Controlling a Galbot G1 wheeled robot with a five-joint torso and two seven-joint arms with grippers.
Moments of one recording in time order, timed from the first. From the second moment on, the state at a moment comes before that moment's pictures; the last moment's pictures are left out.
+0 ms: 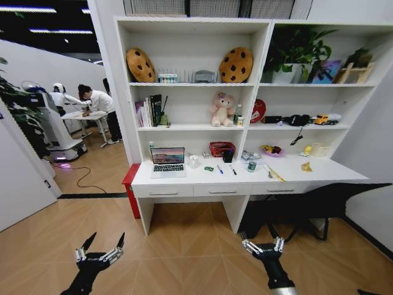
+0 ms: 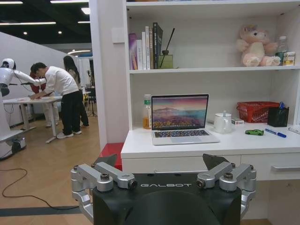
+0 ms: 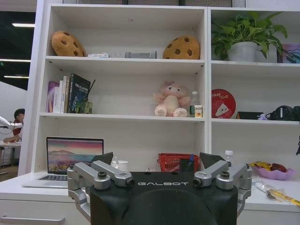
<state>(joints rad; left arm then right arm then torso) 2.06 -1.54 -0.92 -2.44 -0.28 0.07 0.23 -1.96 1.32 0.58 2.22 0.16 0.39 0.08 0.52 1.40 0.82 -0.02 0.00</state>
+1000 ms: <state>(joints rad) 2.07 -1.56 -0.89 -2.44 -0.24 0.06 0.24 -1.98 1.32 0.58 2.21 0.16 0.36 0.08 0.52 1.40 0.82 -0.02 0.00</state>
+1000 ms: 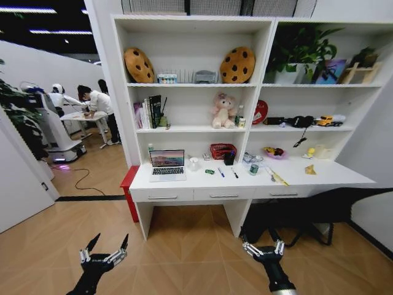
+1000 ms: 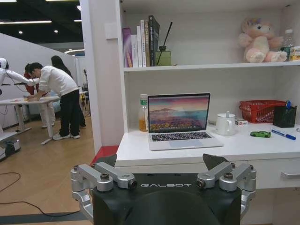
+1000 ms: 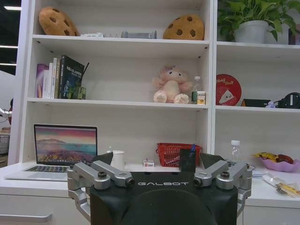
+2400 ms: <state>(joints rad) 2.03 -1.56 -0.89 -2.44 -0.14 -0.07 0.09 -1.96 1.31 0.55 2.13 0.14 0.47 -0.01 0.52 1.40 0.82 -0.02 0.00</state>
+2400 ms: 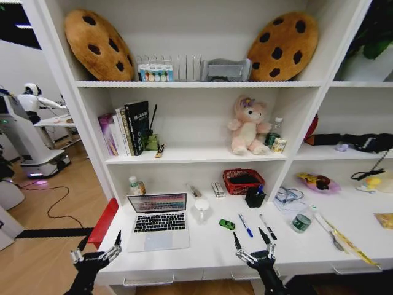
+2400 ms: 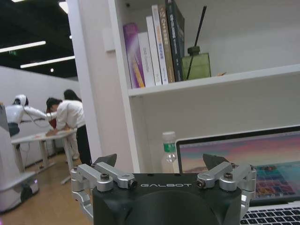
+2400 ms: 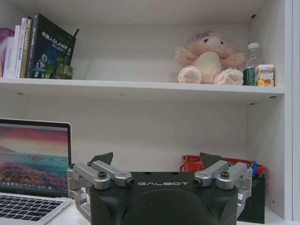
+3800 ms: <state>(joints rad) 1.76 -0.16 -1.07 -1.77 -0.04 -0.34 0.47 -1.99 1.40 0.58 2.02 0.13 0.58 -0.01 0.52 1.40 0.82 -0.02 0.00</state>
